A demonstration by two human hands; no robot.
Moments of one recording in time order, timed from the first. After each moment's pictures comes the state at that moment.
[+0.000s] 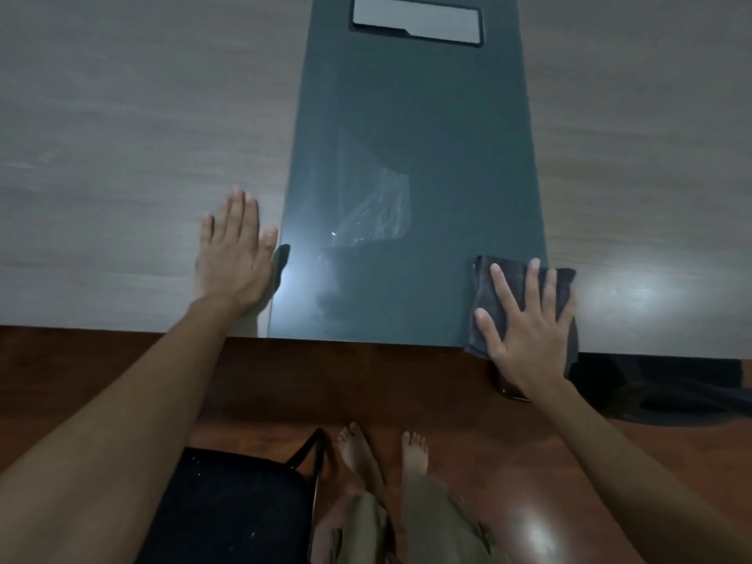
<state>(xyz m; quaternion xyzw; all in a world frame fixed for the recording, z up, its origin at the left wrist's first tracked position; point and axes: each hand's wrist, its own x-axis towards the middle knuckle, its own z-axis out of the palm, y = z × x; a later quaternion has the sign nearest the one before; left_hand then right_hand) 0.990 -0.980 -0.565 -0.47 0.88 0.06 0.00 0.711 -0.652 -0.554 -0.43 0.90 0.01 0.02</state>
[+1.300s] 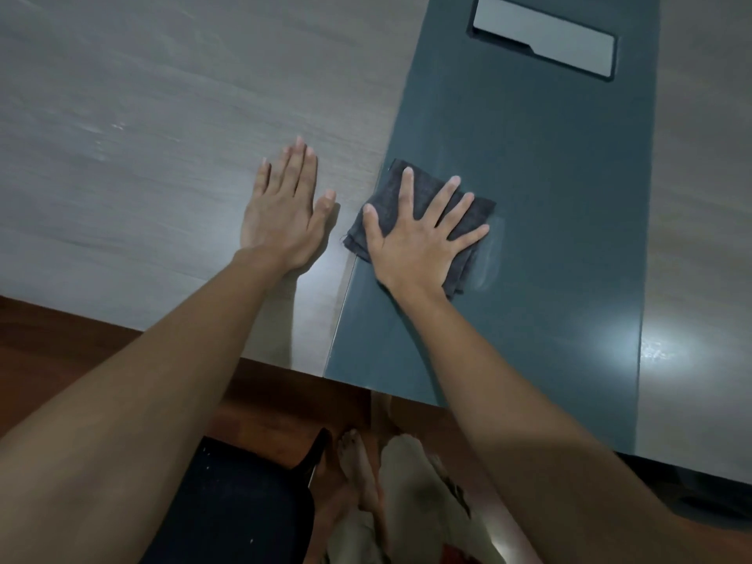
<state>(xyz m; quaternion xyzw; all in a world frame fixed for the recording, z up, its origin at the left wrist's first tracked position) 0.982 -1.065 -0.554 -0.47 0.87 0.10 -0.02 0.837 -0.963 -0.562 -0.42 0.91 -0.02 0.05</state>
